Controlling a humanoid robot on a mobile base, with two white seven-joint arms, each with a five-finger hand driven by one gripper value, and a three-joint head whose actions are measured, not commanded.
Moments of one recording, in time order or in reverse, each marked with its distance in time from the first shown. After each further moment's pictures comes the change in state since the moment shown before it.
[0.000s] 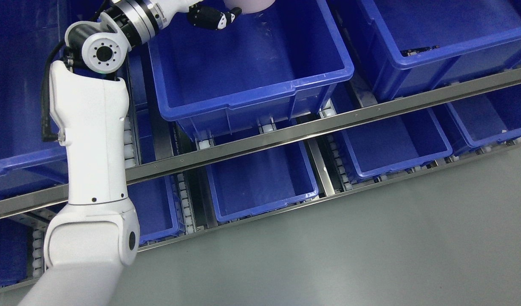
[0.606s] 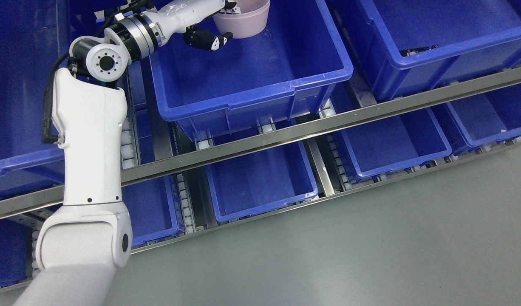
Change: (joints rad) left arm 0.016 0.025 -0.012 0.090 -0.001 0.001 -0.001; right arm 0.000 0.000 0.000 0.000 0.000 0.000 -0.004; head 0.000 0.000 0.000
